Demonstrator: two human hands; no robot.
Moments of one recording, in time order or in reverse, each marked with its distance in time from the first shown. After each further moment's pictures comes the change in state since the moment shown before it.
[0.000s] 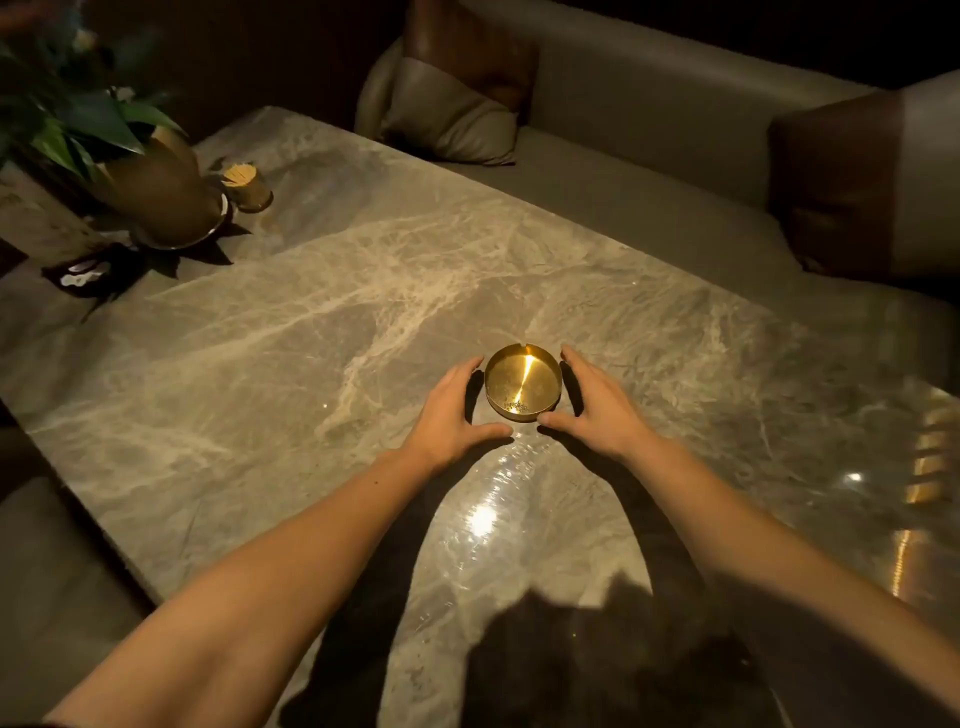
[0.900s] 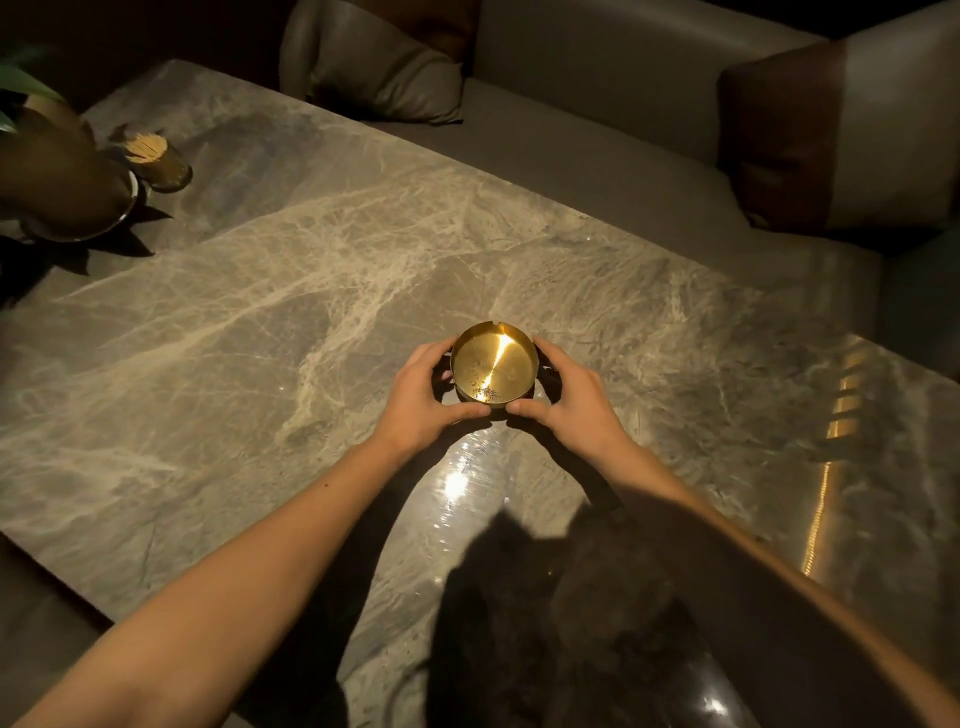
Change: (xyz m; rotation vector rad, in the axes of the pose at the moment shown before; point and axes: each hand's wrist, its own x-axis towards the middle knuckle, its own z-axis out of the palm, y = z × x) left_hand 0.014 0.004 -0.007 -0.234 -0.015 0.050; right_hand -0.025 -0.023 -0.004 0.346 0.160 0.047
